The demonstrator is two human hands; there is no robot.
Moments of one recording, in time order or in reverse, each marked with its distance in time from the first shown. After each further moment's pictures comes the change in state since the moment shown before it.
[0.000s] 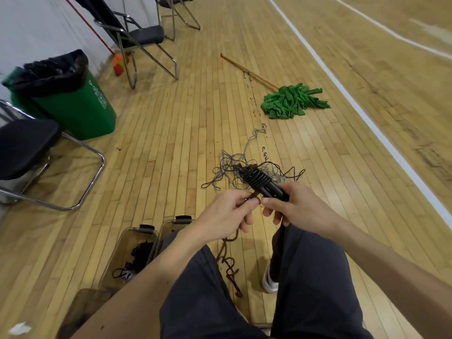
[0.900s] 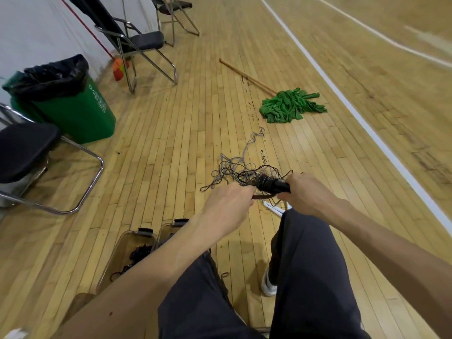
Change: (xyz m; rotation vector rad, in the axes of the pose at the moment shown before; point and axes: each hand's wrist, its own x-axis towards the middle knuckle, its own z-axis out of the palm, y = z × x) left_hand 0.013 0.027 0.004 0.974 0.115 0.105; right_hand 0.034 0.009 -0.023 -0.838 0.126 0.192
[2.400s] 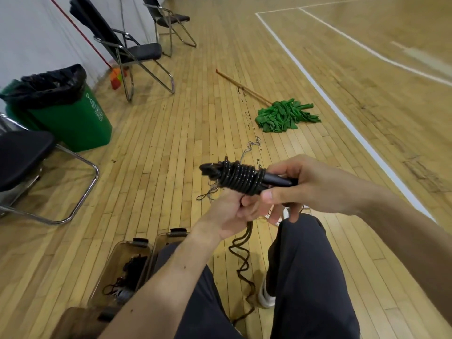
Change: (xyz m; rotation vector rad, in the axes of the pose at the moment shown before) left_hand 0.011 -0.004 0.004 -1.919 -0.243 0.049; right_hand -0.065 -0.037 -0.097 0.803 -0.383 -0.525
